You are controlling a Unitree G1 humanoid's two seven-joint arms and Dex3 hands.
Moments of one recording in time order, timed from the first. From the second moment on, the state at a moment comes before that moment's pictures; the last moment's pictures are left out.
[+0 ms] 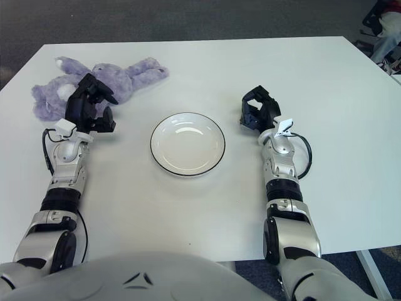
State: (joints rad) left arm -0.24 0.14 0.13 0.33 -0.05 -0.60 -0.12; right arm -0.41 -0.24 -0.18 0.63 0.16 -0.23 0.20
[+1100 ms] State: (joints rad) left arm -0.03 0.32 0.14 0.01 0.81 -0.62 0.42; right arm -0.40 -0.23 -0.17 0.62 0.15 -0.22 0.19
